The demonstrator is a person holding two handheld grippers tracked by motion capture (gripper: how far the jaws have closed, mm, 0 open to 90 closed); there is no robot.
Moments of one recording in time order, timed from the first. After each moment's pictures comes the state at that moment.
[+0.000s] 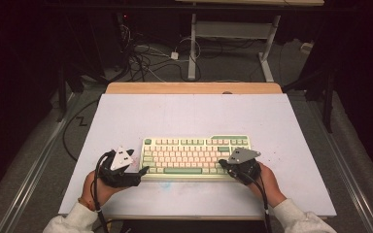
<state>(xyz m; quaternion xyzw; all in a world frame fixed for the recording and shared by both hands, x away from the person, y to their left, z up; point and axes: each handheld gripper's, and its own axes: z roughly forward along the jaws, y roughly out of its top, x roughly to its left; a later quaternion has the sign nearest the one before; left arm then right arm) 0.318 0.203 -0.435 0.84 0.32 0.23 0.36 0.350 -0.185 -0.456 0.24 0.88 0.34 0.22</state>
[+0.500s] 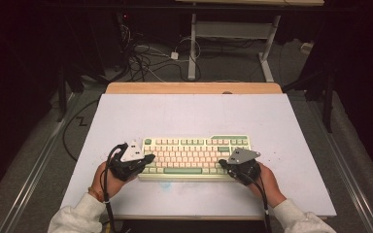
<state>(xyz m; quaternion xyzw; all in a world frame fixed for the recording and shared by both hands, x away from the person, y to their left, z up) 0.336 0.172 -0.425 0.88 0.27 0.18 0.36 0.349 -0.185 -0.457 0.25 0.88 0.34 0.22</state>
